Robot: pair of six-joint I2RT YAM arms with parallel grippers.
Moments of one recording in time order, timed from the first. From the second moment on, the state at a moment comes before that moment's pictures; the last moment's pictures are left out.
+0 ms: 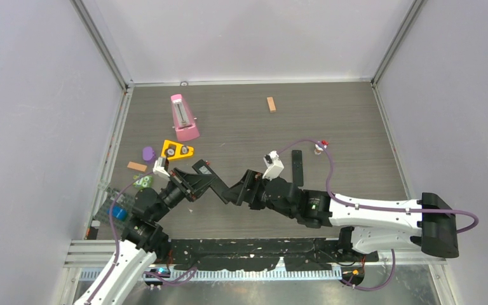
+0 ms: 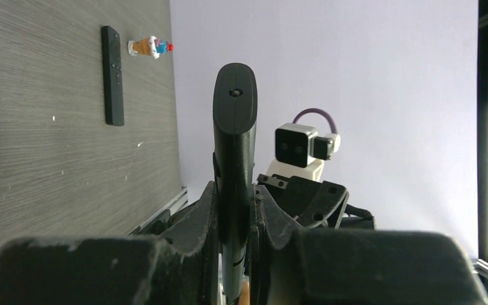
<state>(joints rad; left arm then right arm) -0.43 0.27 0.15 0.15 0.35 -1.52 1.26 1.13 0.72 0.02 0.31 1.14</state>
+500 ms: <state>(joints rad) -0.42 0.26 0.14 0.21 0.33 -1.61 1.25 1.21 0.70 0.23 0.30 1.29</state>
